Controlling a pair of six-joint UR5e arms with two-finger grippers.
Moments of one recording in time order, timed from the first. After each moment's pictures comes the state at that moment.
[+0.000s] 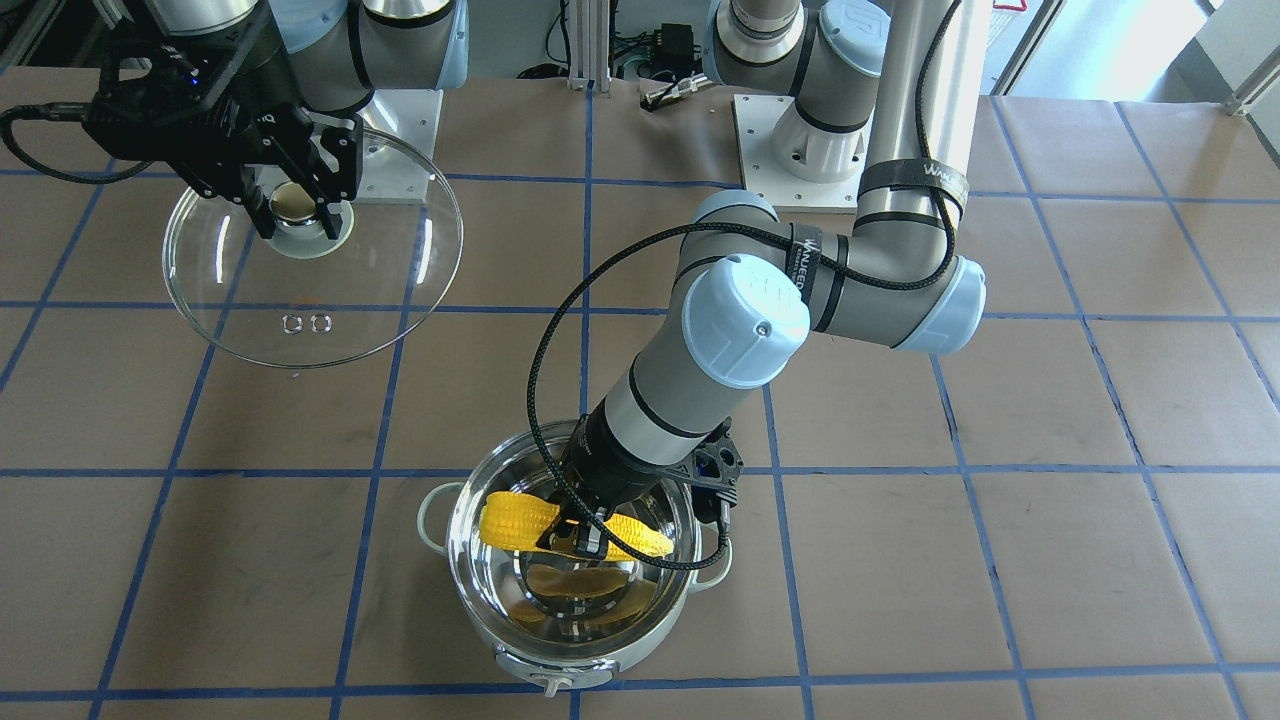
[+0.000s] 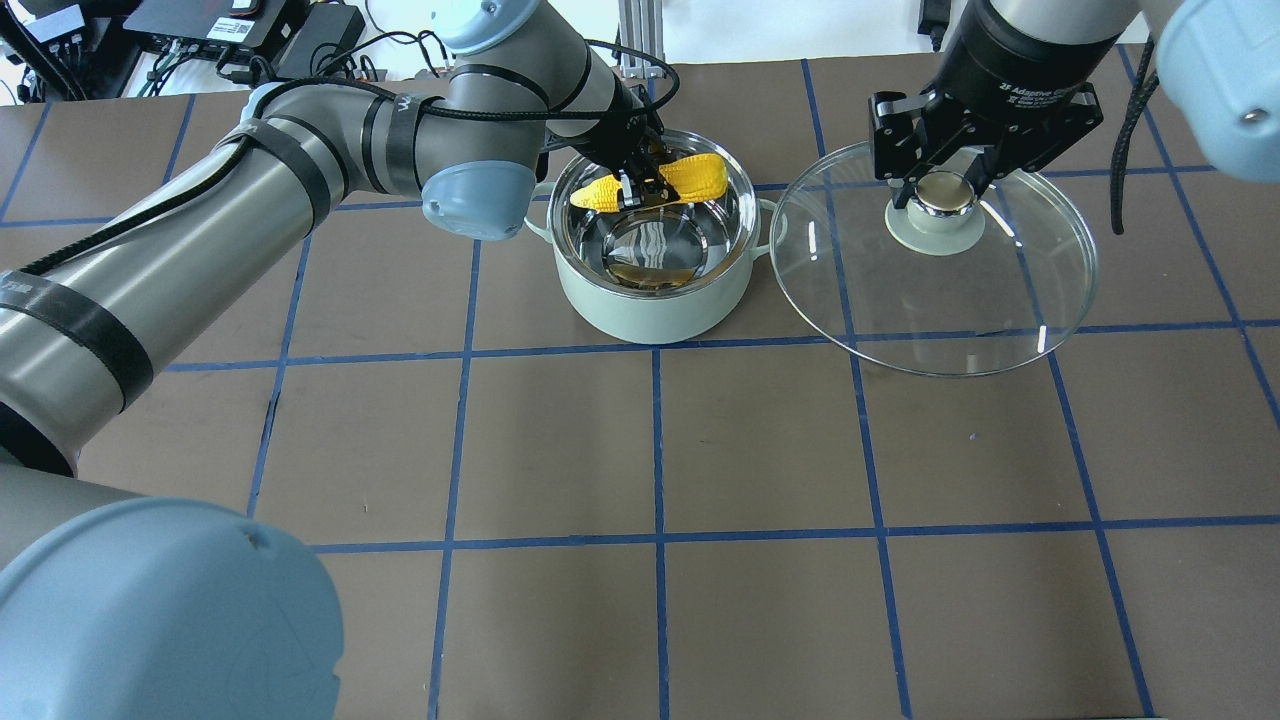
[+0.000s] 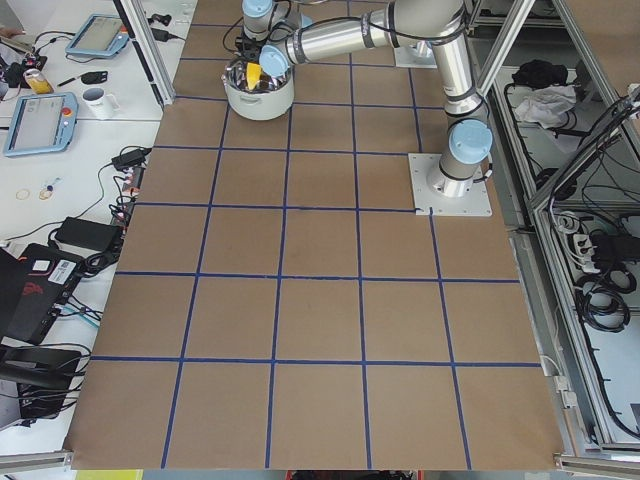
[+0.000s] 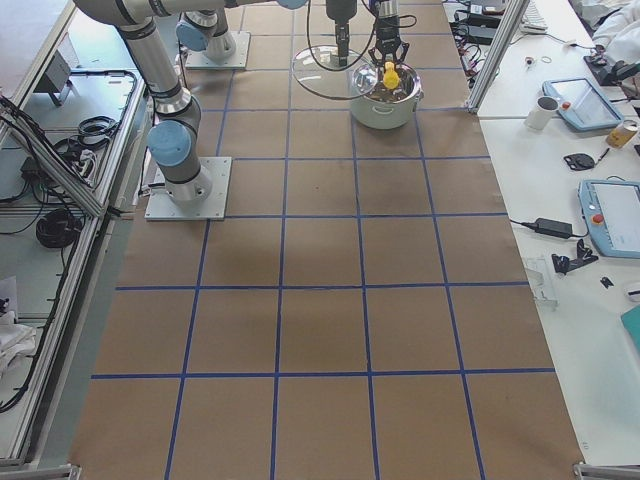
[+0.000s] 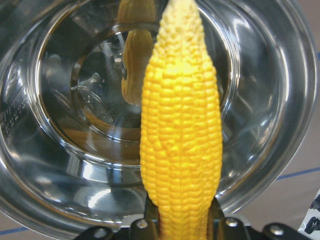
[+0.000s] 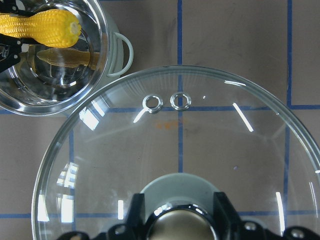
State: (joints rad) left arm -1.80 -2.10 -1.44 -0.87 1.18 -1.79; right arm 1.61 -1.61 1.51 -1.56 -1.57 0.05
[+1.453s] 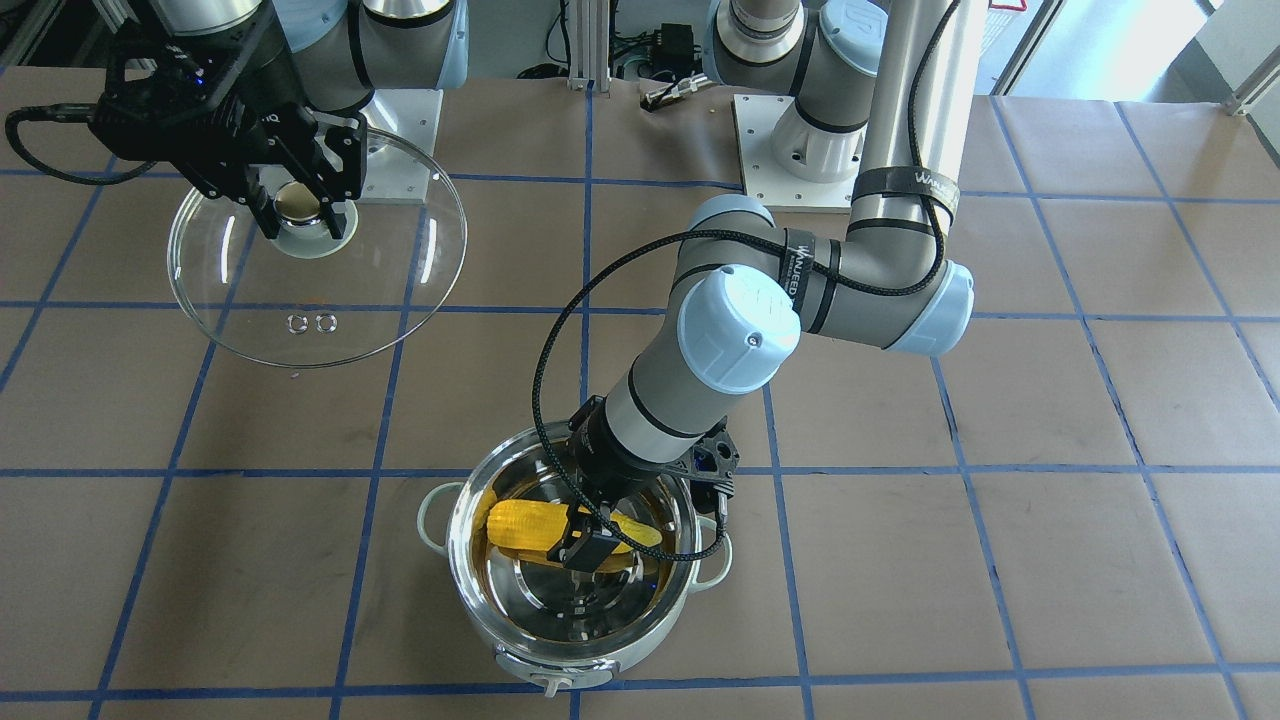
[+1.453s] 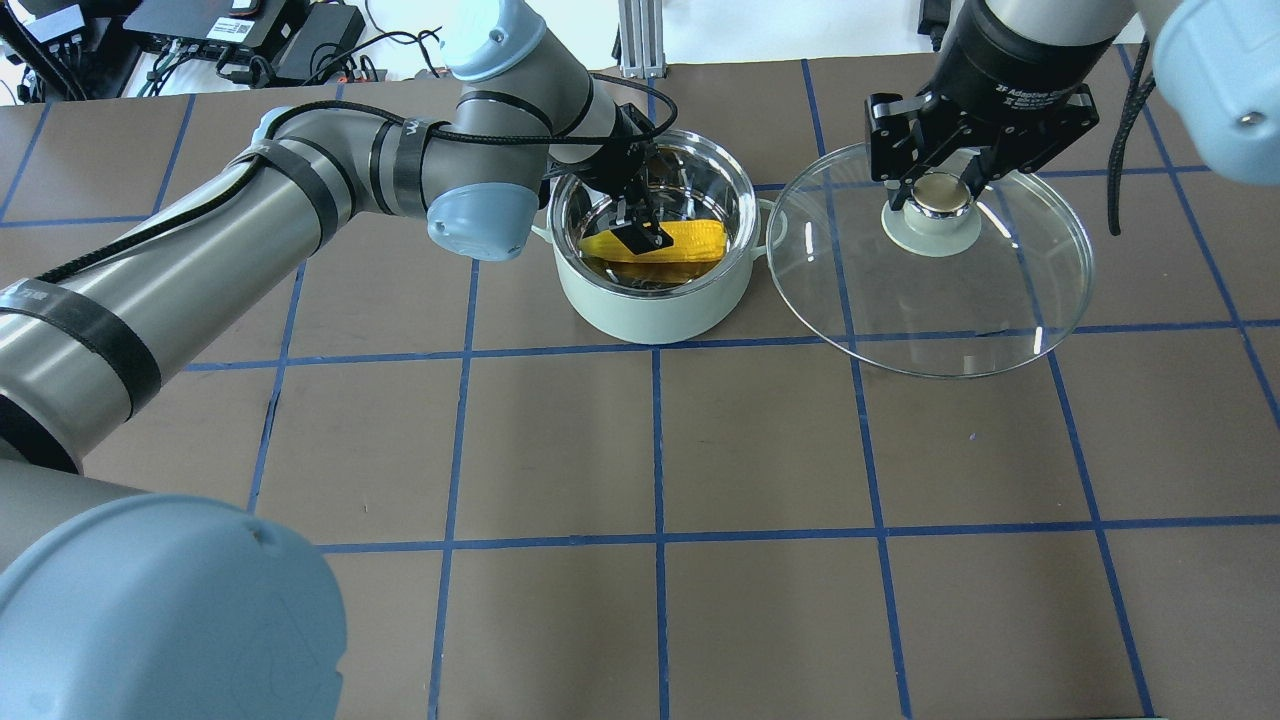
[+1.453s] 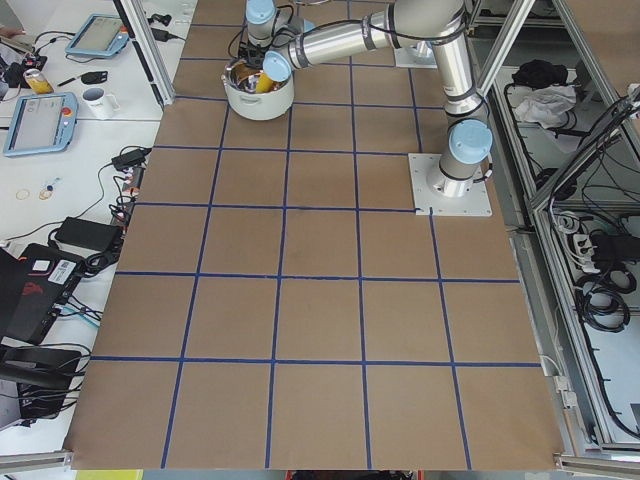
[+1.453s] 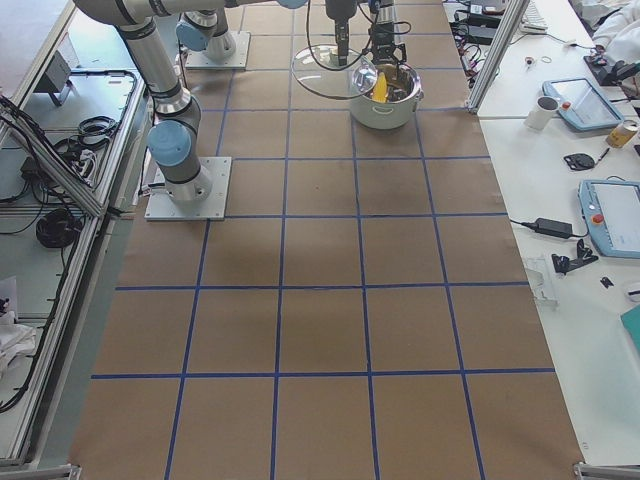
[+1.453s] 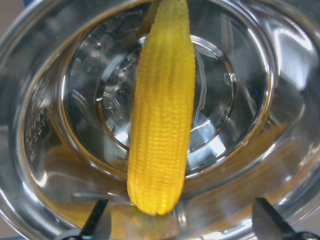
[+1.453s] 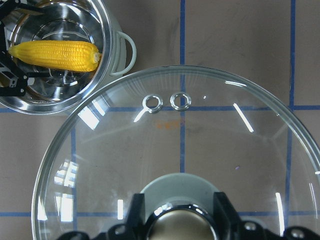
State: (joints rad) left arm -1.80 -2.10 -1.49 -0.87 1.18 -1.80; right arm 1.62 -1.61 1.51 -1.56 -1.57 0.05
